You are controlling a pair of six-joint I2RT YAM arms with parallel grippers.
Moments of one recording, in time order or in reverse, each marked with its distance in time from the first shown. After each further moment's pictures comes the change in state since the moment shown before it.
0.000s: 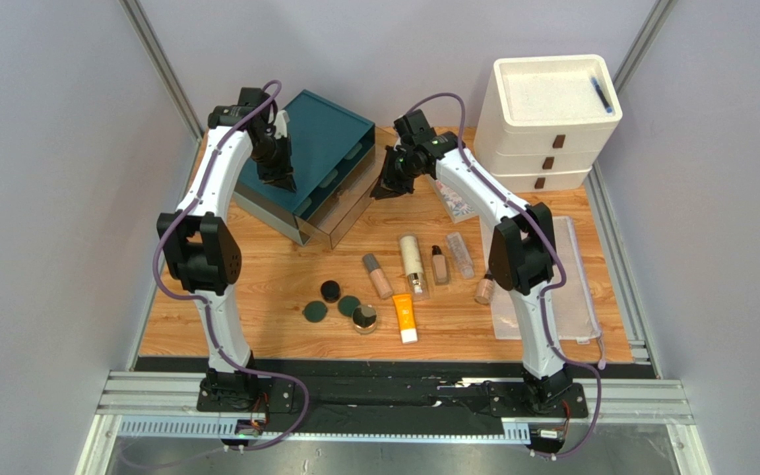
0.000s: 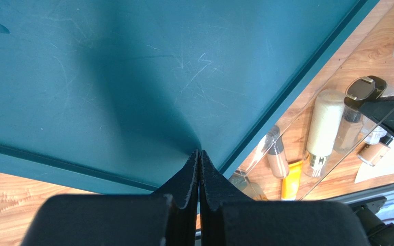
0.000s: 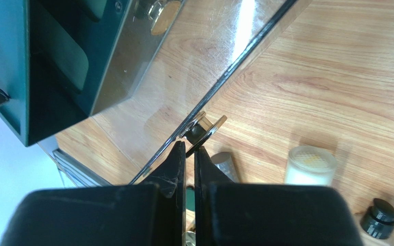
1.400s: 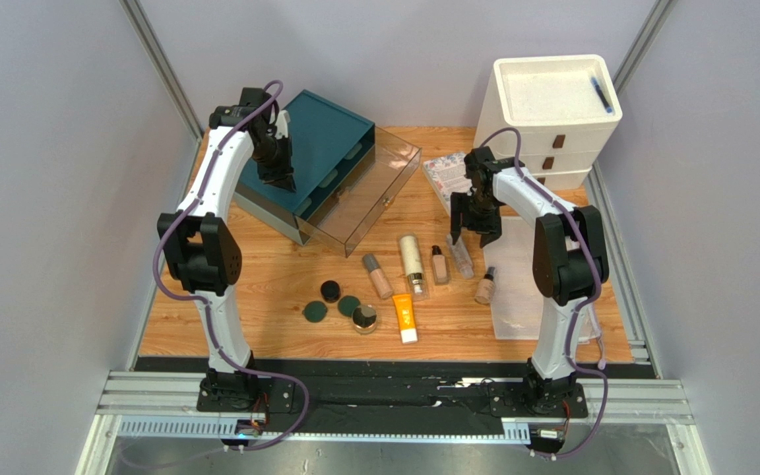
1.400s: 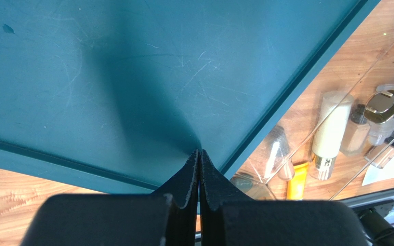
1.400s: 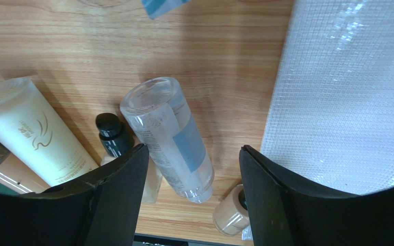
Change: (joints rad) left arm -0.007 -0.002 -0.005 0.005 -0.021 0.011; right arm -0.249 -0.227 -0.552 -0.105 0.234 -0.330
